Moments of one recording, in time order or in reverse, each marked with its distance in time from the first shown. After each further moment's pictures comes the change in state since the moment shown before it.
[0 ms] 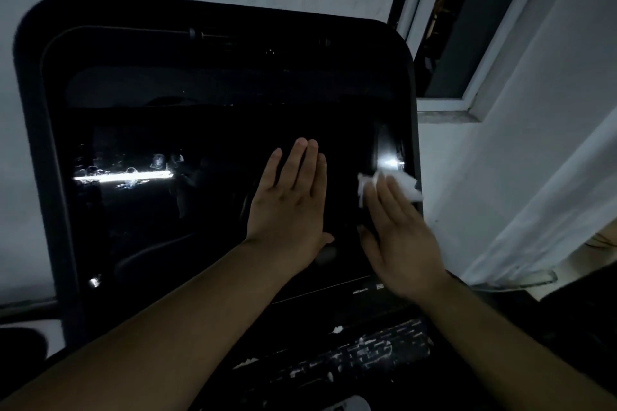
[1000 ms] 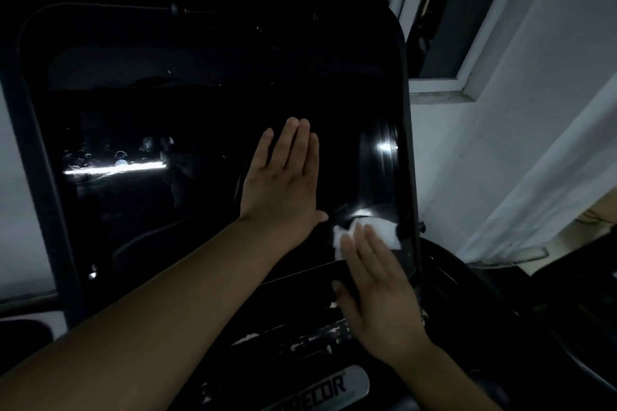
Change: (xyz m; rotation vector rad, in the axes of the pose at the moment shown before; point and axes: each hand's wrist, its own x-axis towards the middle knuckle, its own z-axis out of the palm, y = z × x) left_hand 0.002 -0.001 0.001 0.040 -0.012 -0.005; right_hand -0.093 -0.055 0.032 0.080 -0.022 0.076
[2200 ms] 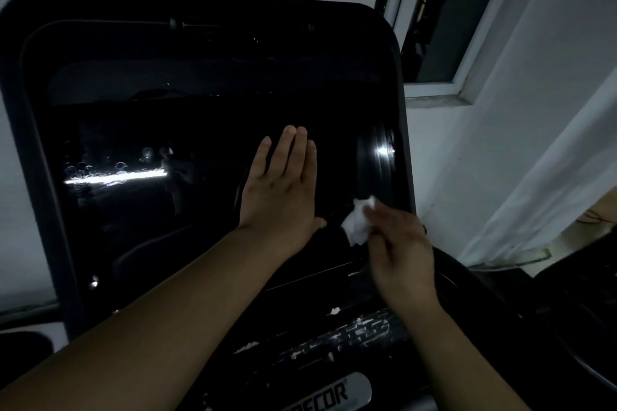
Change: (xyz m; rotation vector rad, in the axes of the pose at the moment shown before) left_hand -0.001 0.000 0.000 -0.022 0.010 0.007; right_hand 0.052 0.009 -0.038 0.393 0.337 0.255
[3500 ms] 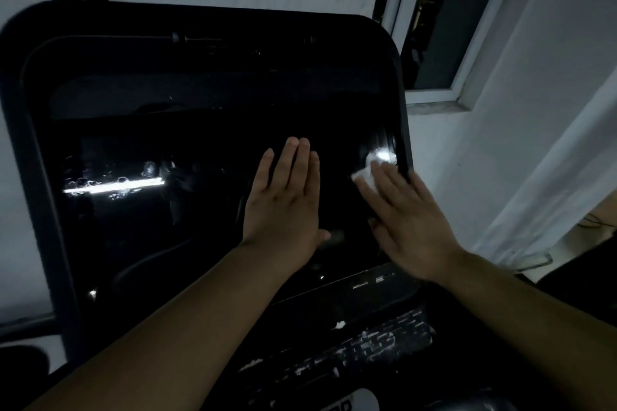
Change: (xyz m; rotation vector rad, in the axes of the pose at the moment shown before) left_hand -0.002 -0.001 -0.001 -0.021 -0.007 0.007; right_hand 0.070 0.036 -0.020 -0.732 -0.426 -0.435
